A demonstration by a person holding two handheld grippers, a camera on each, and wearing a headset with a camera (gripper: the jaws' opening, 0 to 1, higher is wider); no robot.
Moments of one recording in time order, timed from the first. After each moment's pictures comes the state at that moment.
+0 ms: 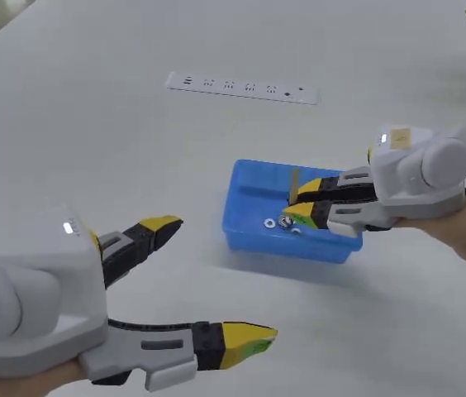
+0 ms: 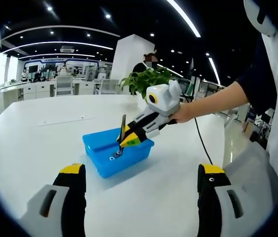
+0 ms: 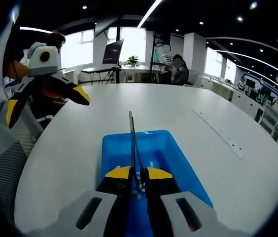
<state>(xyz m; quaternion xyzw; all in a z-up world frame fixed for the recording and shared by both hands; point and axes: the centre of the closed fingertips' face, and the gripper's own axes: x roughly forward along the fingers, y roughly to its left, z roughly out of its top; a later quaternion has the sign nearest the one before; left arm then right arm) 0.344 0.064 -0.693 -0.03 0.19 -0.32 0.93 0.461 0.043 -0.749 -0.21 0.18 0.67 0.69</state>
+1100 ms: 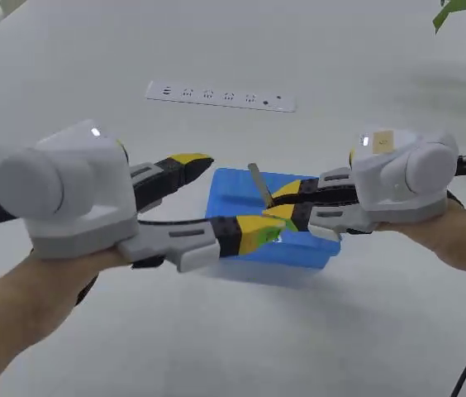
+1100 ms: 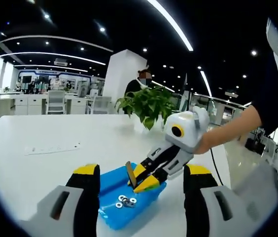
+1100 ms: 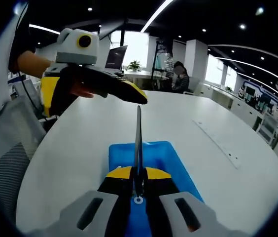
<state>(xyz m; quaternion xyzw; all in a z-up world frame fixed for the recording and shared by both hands) 0.447 0.047 -0.648 -0.06 0.10 -0.36 0.93 0.455 0.044 -0.729 -0.21 0.14 0.67 0.70</state>
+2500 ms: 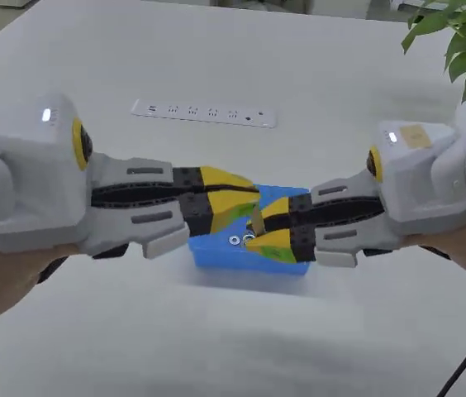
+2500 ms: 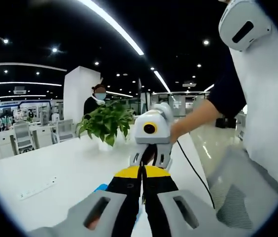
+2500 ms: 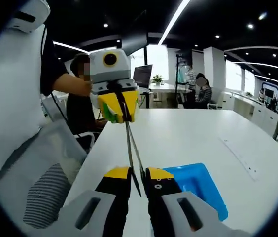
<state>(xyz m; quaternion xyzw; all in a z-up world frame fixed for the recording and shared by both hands) 0.363 0.015 -0.587 0.04 0.02 -0.52 0.85 0.366 0.034 -0.666 -0.15 0.14 0.76 0.61</state>
